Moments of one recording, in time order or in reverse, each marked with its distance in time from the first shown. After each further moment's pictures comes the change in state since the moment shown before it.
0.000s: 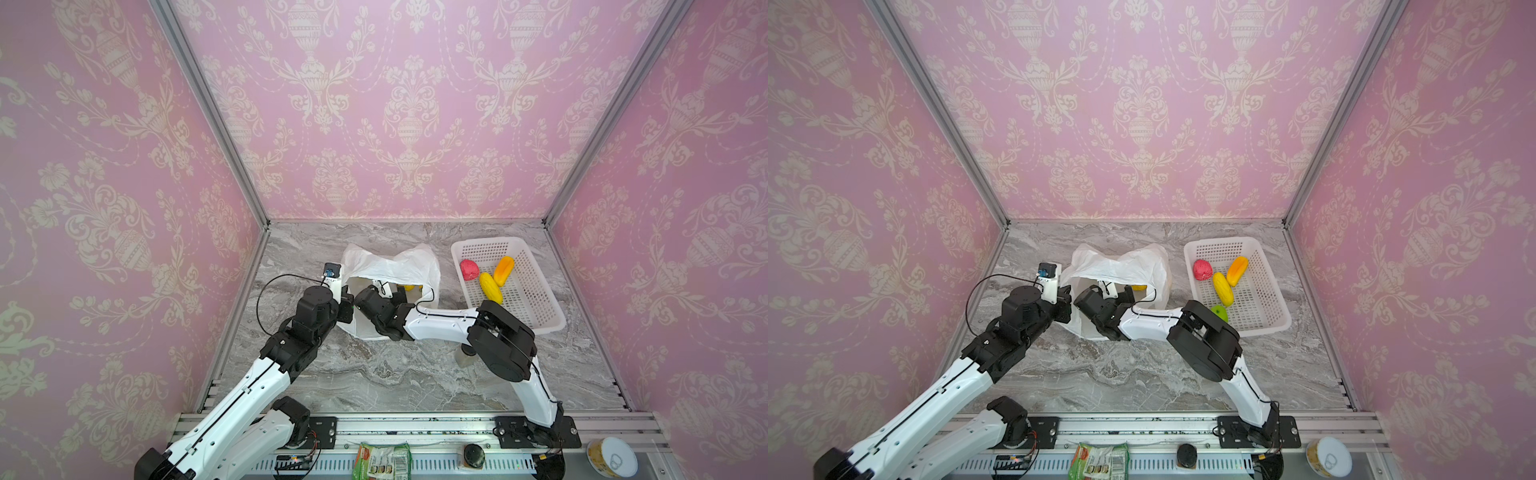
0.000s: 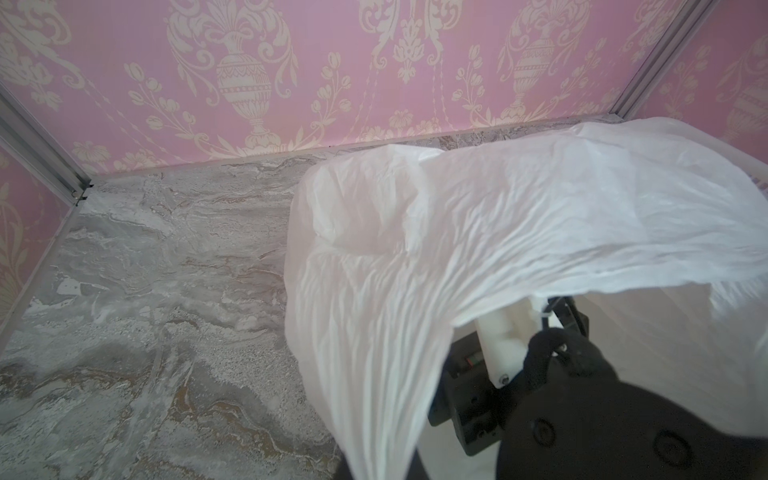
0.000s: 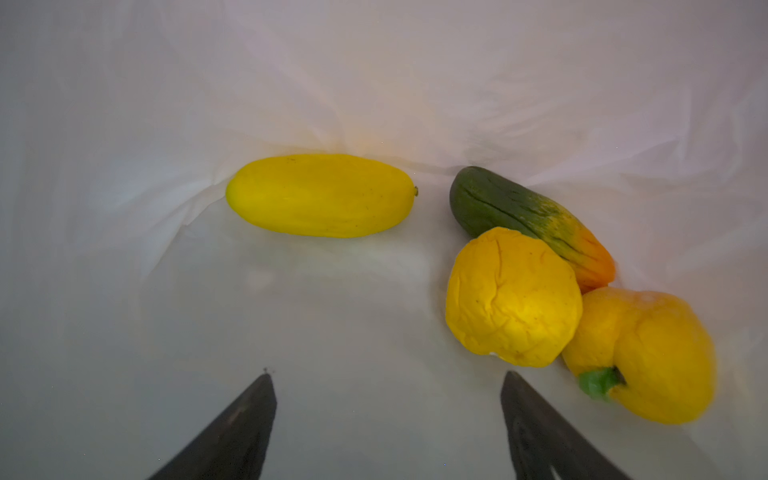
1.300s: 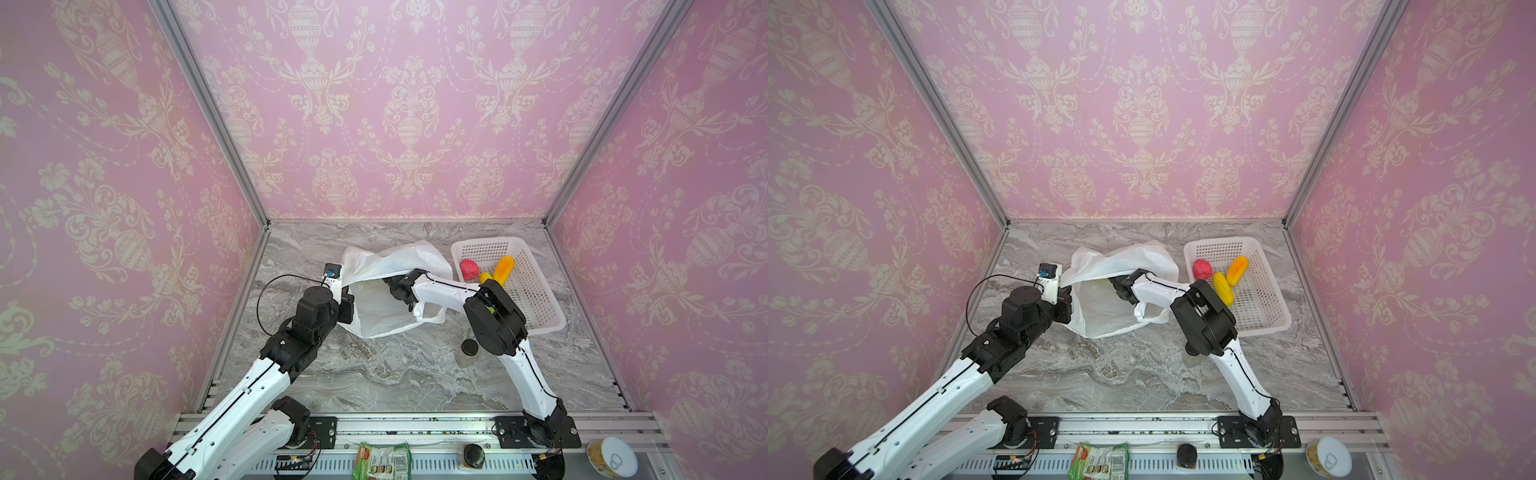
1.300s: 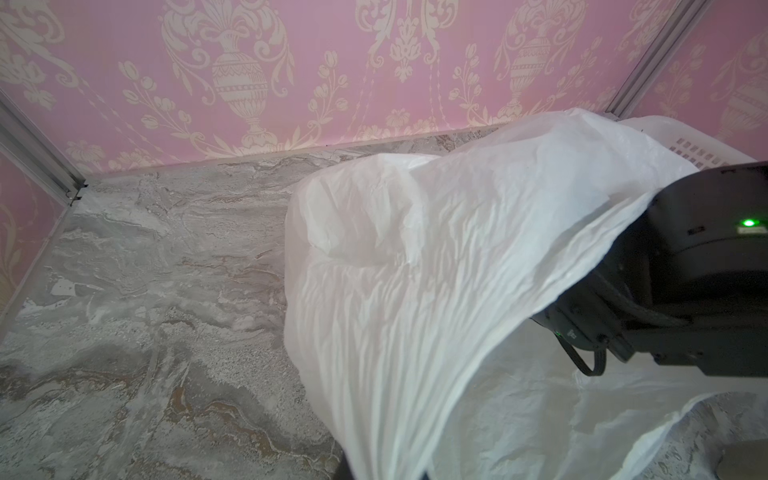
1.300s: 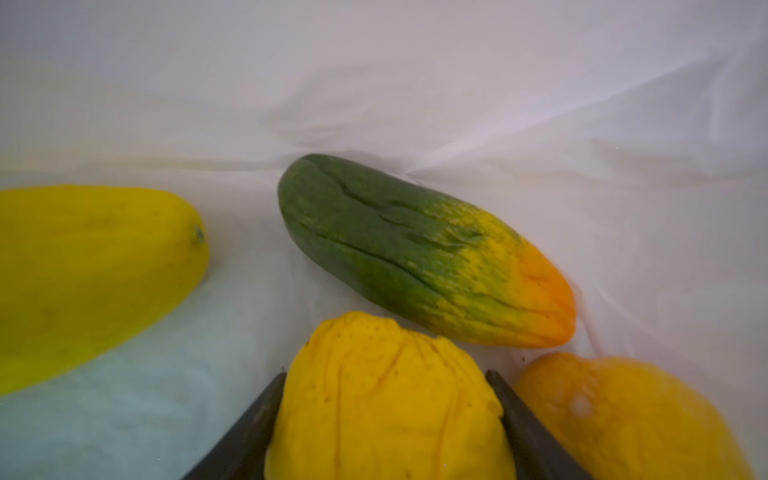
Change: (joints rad) left arm 0.000 -0.002 -0.003 0.001 0.004 0.000; right arm -0.230 0.130 0.227 -0.311 -0.191 0.040
